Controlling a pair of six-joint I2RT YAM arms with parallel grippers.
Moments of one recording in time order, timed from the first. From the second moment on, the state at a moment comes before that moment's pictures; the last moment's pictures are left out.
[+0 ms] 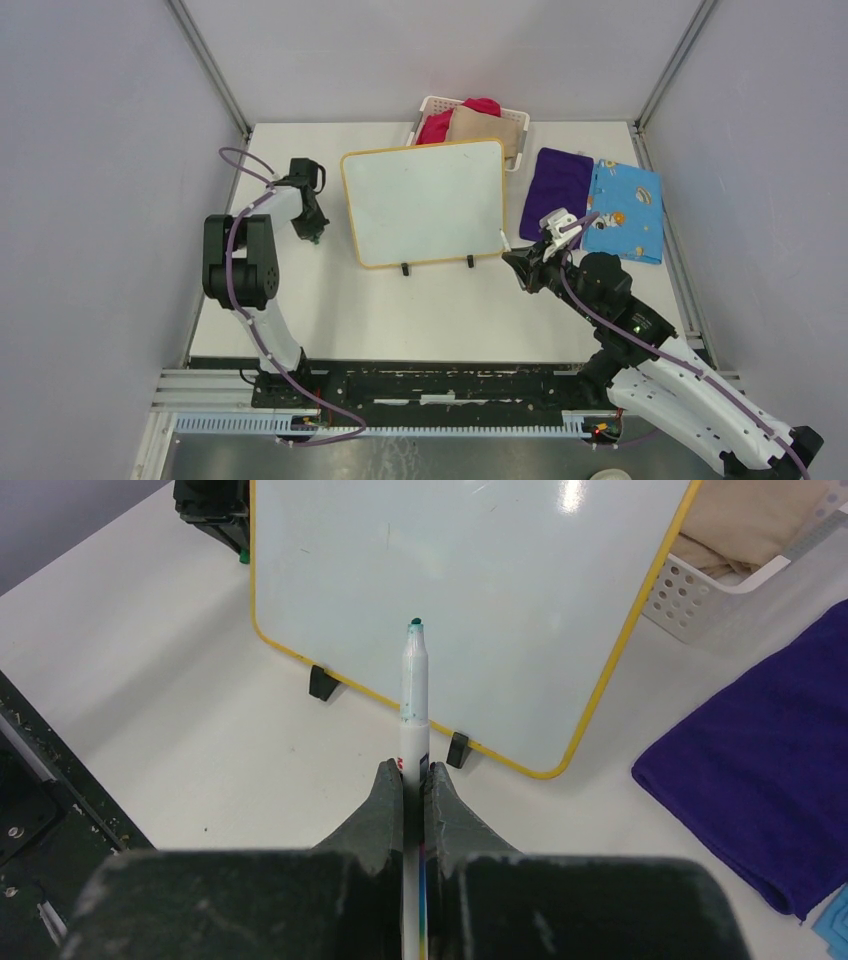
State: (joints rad) left arm -0.02 1.85 1.20 -0.55 -0.25 -0.49; right arm 0.72 0.58 0.59 -0.19 0.04 0.12
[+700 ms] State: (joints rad) left arm -0.01 1.86 1.19 -0.52 -0.25 -0.49; right arm 0.72 0.58 0.59 -0.20 0.06 0.11
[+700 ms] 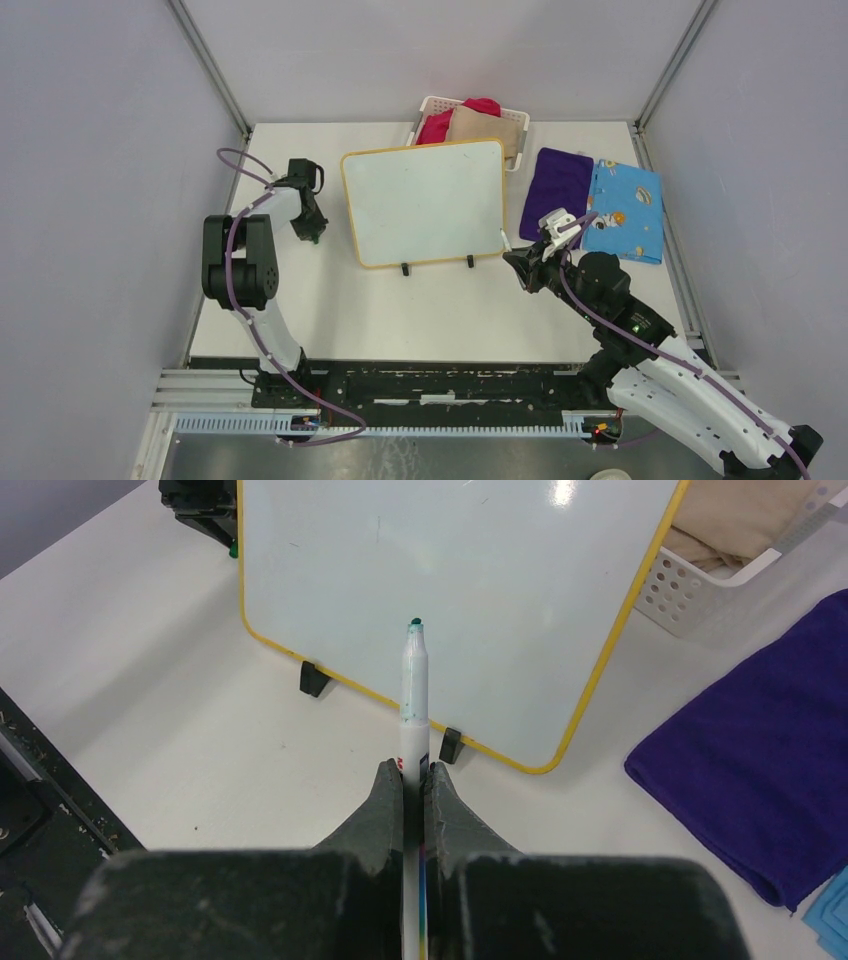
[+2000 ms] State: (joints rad) left arm -0.21 0.75 0.83 -0.17 0.35 -0.47; right arm 0.80 0.80 0.67 -0.02 -0.26 0.15
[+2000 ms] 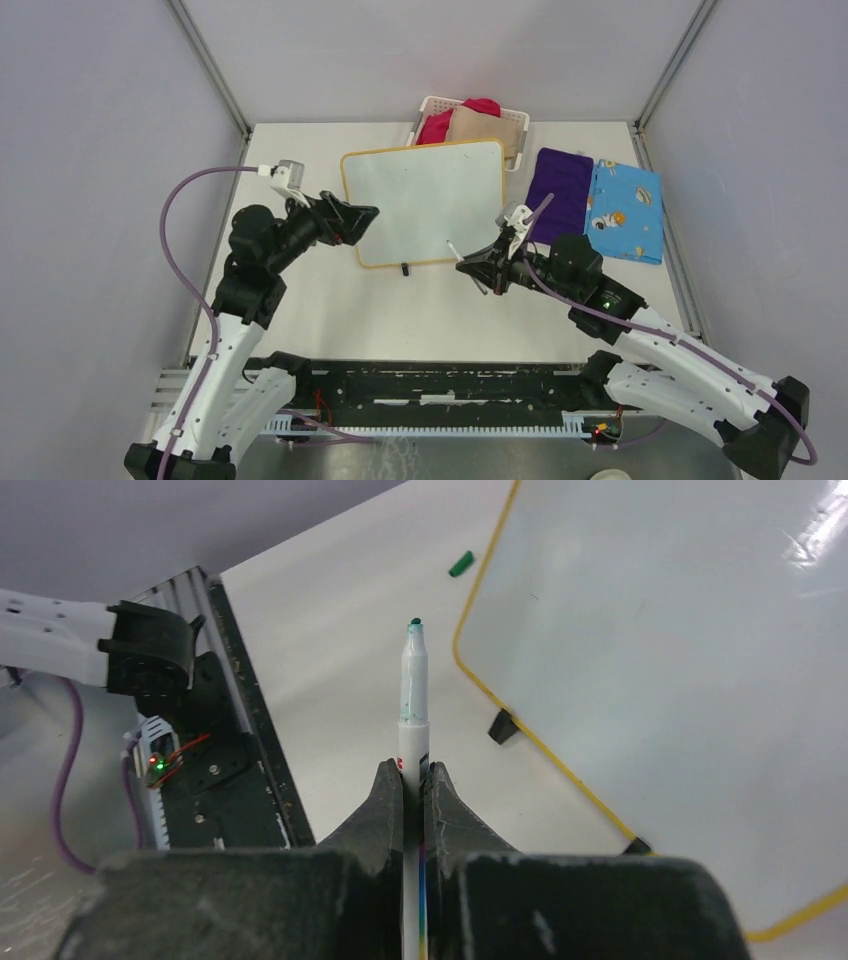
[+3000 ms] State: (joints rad) left arm -0.48 0.80 0.78 0.08 0.88 -0.51; right arm 0.90 0.99 0.74 0.24 -0.52 0.27
